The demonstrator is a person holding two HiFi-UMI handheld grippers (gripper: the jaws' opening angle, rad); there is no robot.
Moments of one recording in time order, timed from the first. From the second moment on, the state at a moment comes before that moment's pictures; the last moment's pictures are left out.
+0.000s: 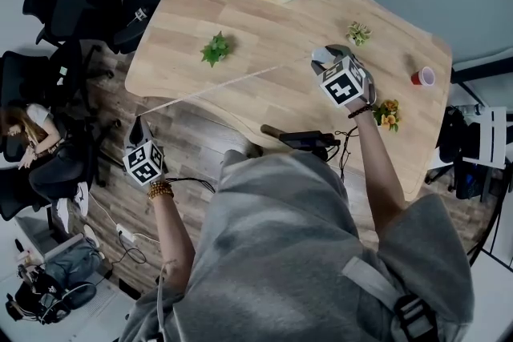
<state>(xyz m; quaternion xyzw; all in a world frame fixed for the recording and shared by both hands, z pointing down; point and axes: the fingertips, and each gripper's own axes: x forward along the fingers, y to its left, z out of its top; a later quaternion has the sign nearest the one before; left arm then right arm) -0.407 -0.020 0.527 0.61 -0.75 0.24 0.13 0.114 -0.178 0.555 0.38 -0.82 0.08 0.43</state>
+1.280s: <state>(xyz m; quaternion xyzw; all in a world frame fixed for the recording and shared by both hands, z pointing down) -0.165 -0.187 0.519 0.79 -0.58 0.16 0.10 0.212 -0.156 0.580 0.48 -0.76 0.14 0.43</state>
